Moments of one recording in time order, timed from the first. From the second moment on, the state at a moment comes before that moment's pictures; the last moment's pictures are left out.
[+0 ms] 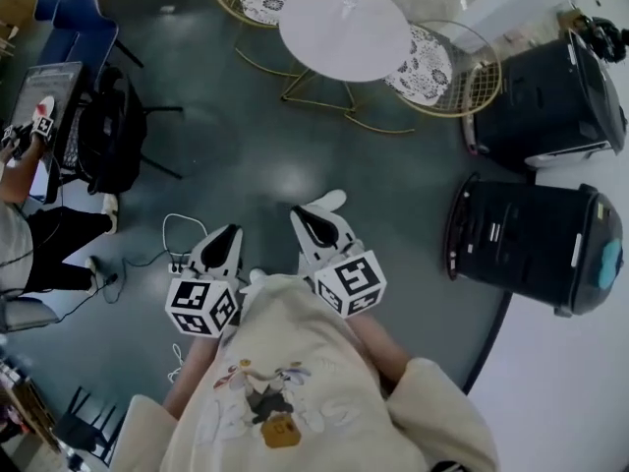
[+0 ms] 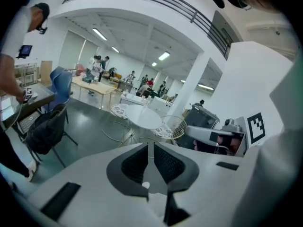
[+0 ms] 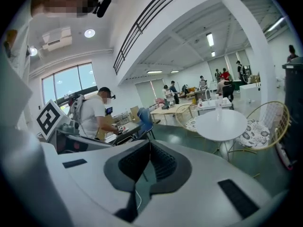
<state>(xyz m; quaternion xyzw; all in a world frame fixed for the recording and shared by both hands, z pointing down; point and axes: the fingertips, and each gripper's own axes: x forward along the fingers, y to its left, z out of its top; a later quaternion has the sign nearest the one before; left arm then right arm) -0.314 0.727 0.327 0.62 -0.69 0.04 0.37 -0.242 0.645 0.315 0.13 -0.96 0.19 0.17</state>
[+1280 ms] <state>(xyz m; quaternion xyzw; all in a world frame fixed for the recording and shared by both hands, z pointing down) -0.094 0.080 0.326 0.82 -0.42 0.16 0.35 0.021 0.052 0.337 0.47 -0.82 0.31 0.08</state>
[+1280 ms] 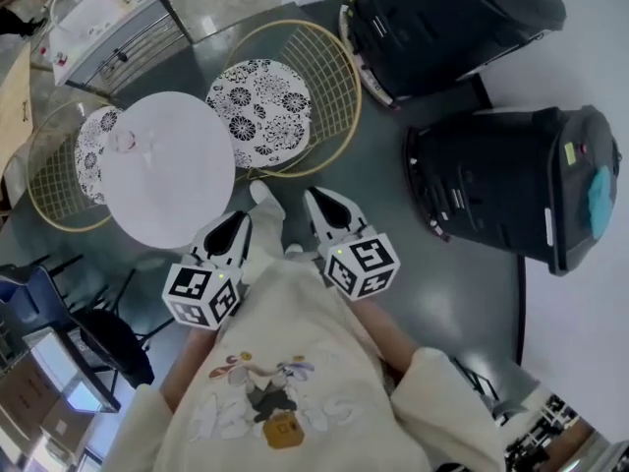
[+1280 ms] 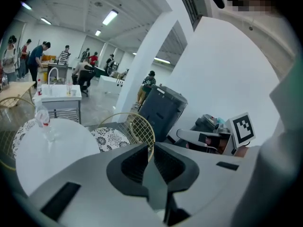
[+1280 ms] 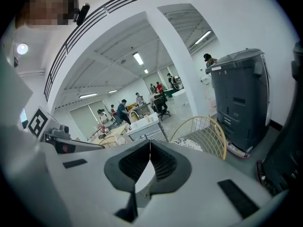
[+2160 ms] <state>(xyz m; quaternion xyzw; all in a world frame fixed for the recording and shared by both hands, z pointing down) -0.058 -0.090 0.339 0.82 -0.42 0.14 0.36 0.054 -0.129 0.348 0.46 -0.83 0.29 0.16</state>
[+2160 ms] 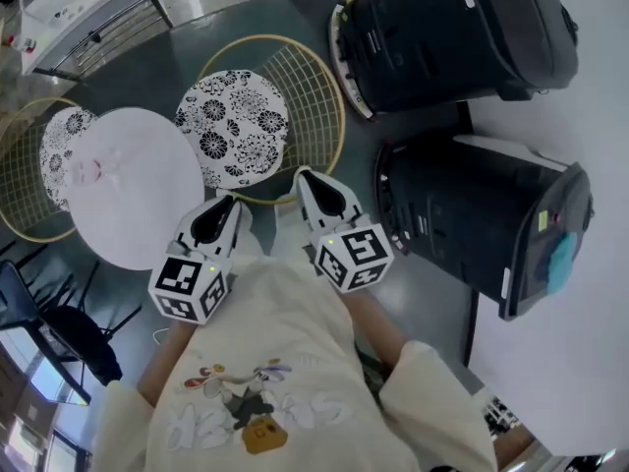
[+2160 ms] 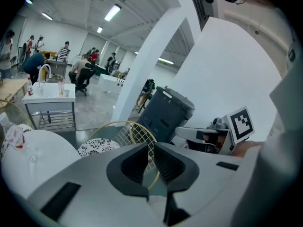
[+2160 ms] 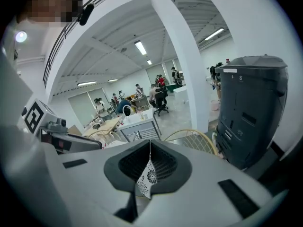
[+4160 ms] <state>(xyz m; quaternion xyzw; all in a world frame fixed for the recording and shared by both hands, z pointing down) 0.132 -0.149 0.509 0.70 -0.47 0.26 0.47 0.242 -0.277 0.589 0.44 -0.79 0.36 0.24</state>
